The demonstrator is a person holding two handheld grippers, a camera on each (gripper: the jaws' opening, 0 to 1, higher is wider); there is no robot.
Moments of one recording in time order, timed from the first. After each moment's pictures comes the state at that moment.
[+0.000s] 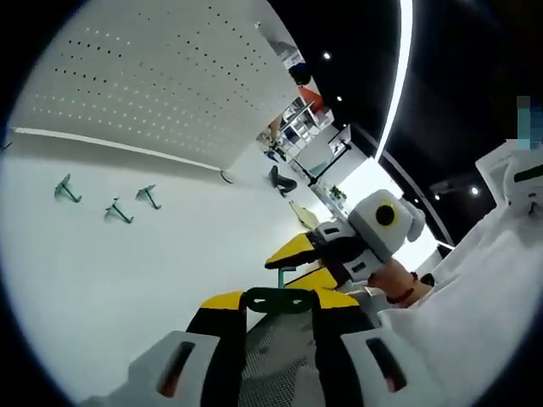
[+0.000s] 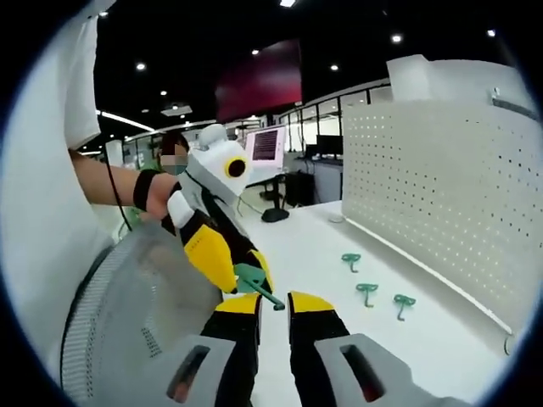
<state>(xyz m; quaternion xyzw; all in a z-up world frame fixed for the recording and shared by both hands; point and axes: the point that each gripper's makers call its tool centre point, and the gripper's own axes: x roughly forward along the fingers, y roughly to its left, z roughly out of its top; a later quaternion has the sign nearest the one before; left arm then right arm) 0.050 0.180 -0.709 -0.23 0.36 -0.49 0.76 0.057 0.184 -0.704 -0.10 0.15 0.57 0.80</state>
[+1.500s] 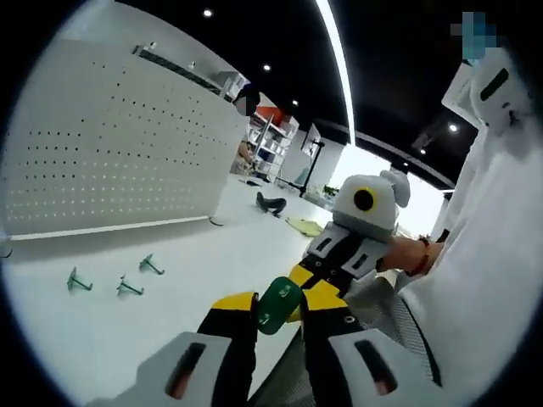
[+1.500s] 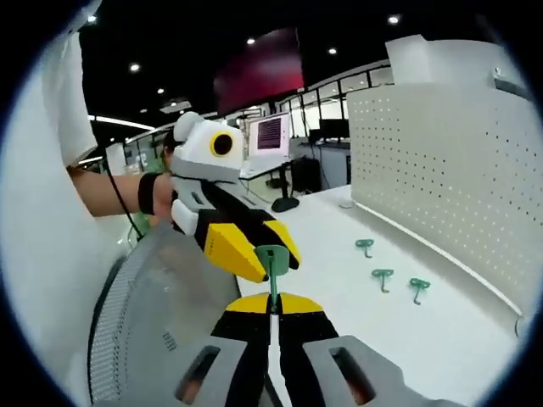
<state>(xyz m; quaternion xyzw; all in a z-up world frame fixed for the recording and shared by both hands) 0.055 0.182 -0.681 -0.10 0.20 -0.53 0.82 0.045 0.189 -0.702 -0.05 0.21 0.56 0.80</state>
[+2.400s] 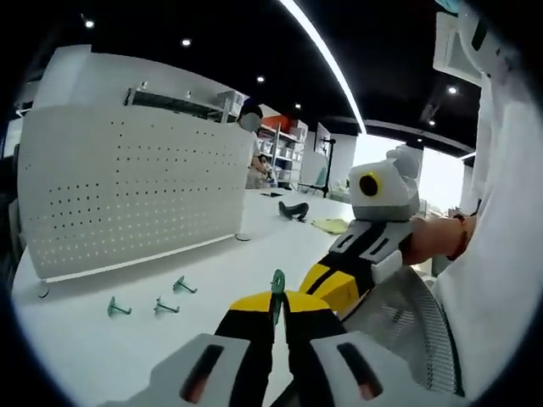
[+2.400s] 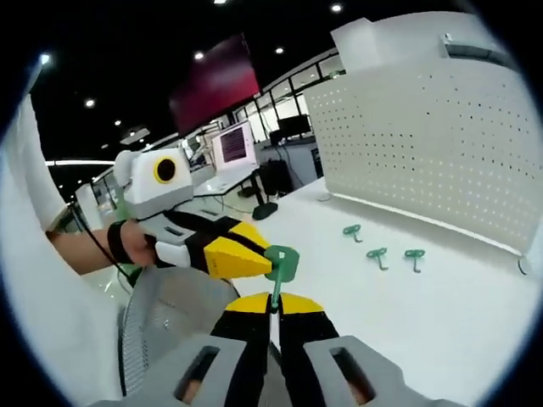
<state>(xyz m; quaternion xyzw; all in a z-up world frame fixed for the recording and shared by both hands) 0.048 0.198 -0.673 -0.02 0.14 -0.47 0.87 0.037 0.192 -0.688 0.03 0.23 0.48 0.85</state>
